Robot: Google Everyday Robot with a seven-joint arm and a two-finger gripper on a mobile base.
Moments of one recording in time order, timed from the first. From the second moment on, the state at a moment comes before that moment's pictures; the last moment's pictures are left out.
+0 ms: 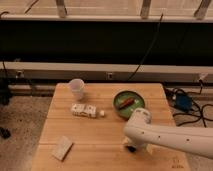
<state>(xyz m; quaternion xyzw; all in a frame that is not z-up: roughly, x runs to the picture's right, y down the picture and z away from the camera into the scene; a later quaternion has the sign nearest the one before) 0.168 0.311 0.744 -0.32 -0.15 -0.51 0.78</state>
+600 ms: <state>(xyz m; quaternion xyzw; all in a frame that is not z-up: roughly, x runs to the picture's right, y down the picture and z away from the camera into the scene) 0.172 0.313 0.768 -0.32 -0.19 -0.49 0.79</state>
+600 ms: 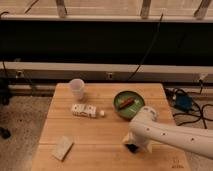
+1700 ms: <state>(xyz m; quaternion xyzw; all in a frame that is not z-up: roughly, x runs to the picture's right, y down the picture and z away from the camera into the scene) 0.169 0.300 0.774 -0.30 -0.24 -0.49 0.78</state>
